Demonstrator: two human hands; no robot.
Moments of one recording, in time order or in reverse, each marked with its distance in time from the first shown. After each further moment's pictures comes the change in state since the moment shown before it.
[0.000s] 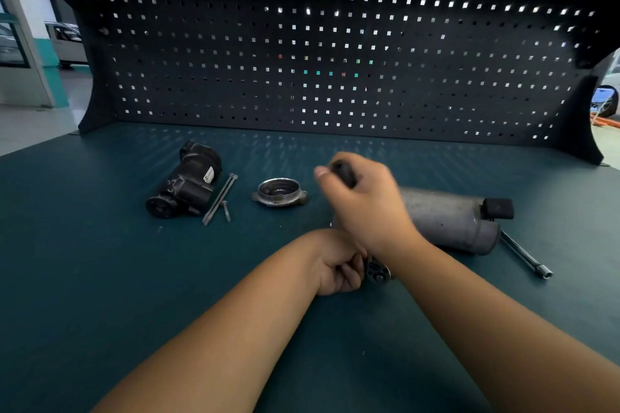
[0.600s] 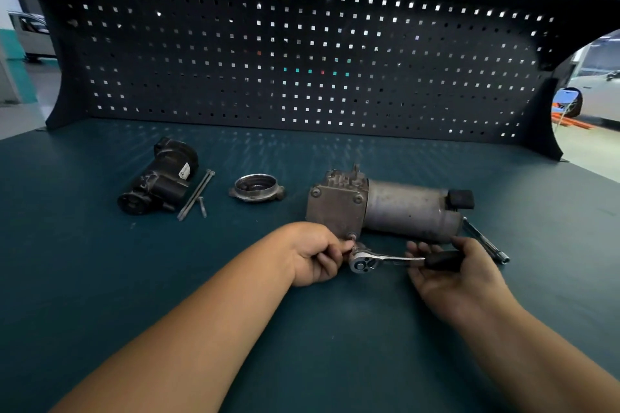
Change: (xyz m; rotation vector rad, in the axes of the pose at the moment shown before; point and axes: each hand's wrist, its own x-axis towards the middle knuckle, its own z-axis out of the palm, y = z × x) left_hand -0.006 0.003 0.006 -0.034 -0.051 -0.083; right_hand -0.067 0.044 -0.087 1.111 0.776 1.065
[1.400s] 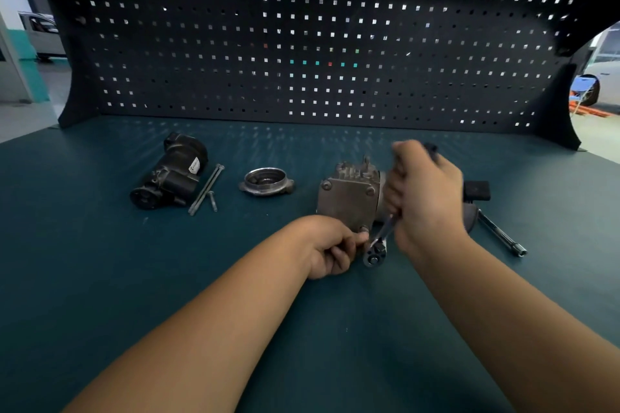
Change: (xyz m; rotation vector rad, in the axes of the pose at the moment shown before) left_hand -0.003 -0.001 0.003 0.019 0.065 0.020; right_hand -0.018 0.025 0.074 -0.480 -0.381 -0.550
